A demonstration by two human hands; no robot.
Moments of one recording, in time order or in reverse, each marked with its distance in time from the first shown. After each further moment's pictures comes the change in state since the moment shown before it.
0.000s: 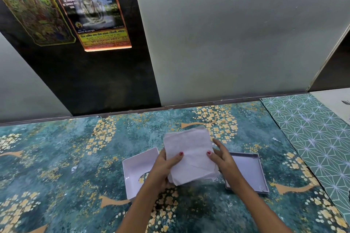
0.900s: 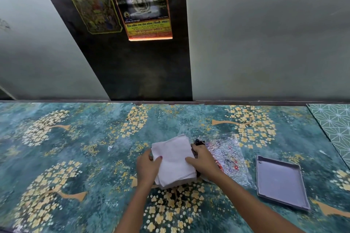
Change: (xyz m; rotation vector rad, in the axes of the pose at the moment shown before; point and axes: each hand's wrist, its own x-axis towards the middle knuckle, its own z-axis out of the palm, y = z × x) left_hand -0.022 -0.005 -0.111 0.757 0.726 0.049; right_hand 0.049 0.029 0.120 -0.709 -0.275 -0.023
